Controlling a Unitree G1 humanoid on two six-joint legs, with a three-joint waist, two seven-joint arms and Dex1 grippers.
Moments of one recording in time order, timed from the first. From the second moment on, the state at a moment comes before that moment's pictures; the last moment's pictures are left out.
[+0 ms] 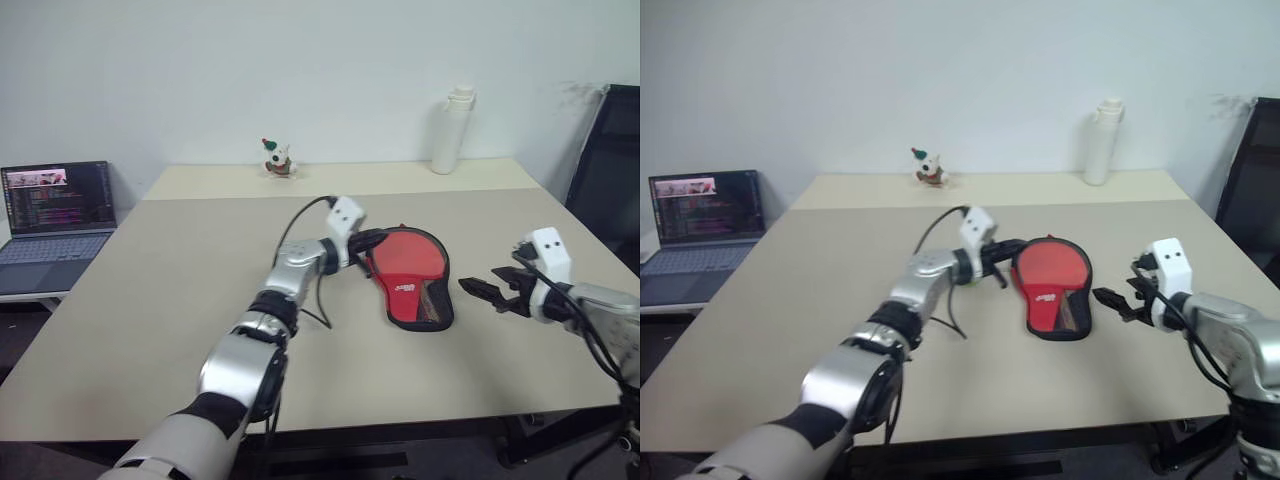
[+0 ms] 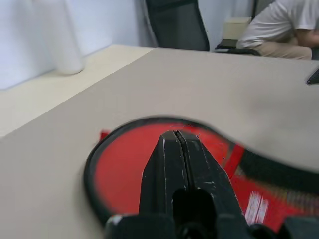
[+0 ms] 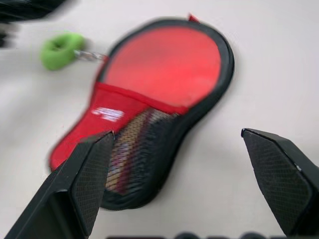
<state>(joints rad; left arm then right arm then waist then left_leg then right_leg) -1.09 0.15 -0.01 1.04 -0.10 -0.14 -0.84 -0.51 -0.71 -0.20 -0.14 0.55 1.07 0.43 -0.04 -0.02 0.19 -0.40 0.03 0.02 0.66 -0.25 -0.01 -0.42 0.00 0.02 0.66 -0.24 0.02</state>
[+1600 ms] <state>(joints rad) -0.39 0.76 0.07 -0.19 -0.54 0.58 -1.11 -0.86 -0.43 0.03 0.62 0.20 0.82 0.86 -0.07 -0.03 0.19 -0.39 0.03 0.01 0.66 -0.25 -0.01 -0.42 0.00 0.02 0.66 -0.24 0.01</state>
